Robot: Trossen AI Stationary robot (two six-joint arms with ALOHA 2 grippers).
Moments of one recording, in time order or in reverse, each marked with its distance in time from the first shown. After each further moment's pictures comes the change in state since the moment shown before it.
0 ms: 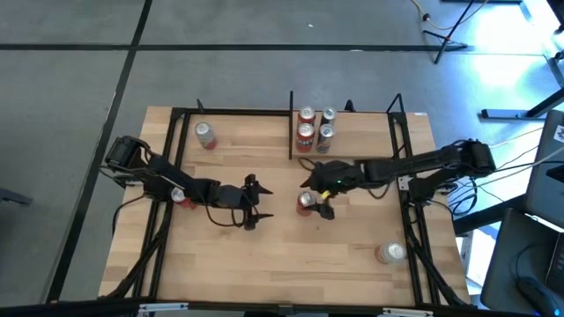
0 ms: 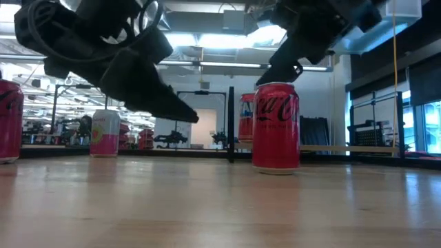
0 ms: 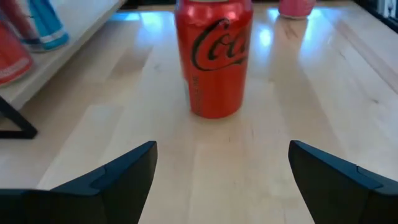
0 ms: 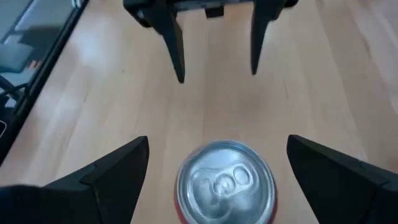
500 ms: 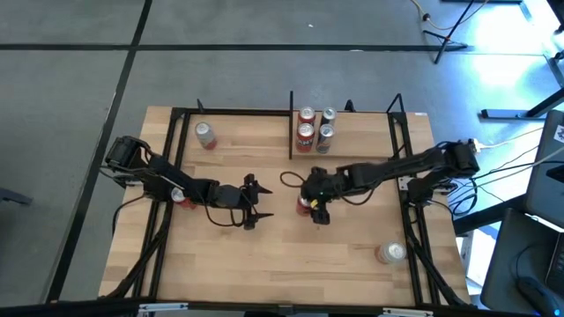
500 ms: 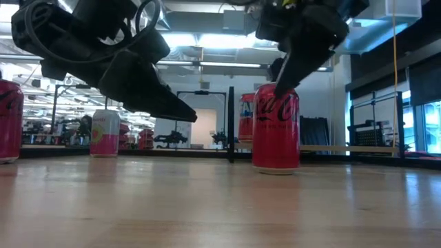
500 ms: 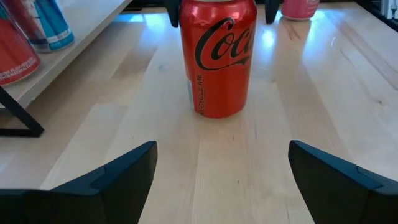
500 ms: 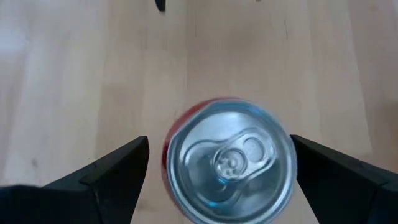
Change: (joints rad) left arm 0.001 0.000 -0.015 0.028 -0.016 0.002; right arm 0.062 0.167 0.205 -0.346 0.130 0.017
